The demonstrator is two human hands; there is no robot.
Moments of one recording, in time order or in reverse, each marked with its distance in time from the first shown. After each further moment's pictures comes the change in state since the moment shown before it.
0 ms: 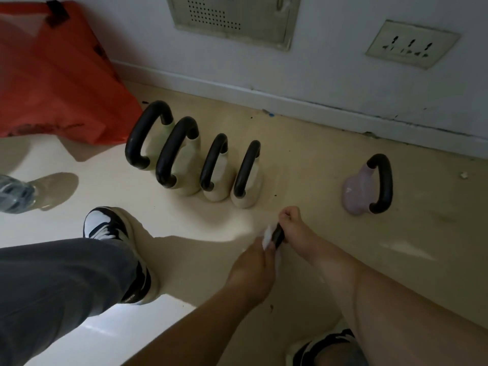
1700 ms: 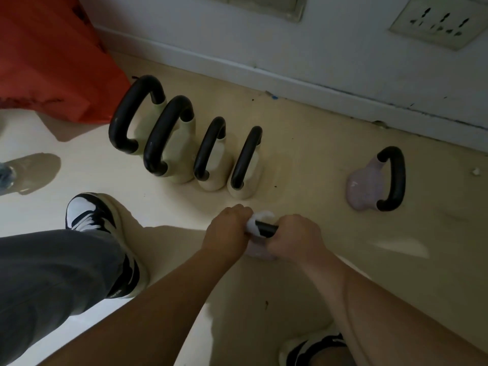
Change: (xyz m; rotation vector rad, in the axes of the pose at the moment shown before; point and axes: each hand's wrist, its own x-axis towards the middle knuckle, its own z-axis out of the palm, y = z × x) left_hand 0.076 -0.033 -0.036 0.355 0.125 0.260; right_hand -0.004 -0.003 0.008 -0.800 0.086 -0.081
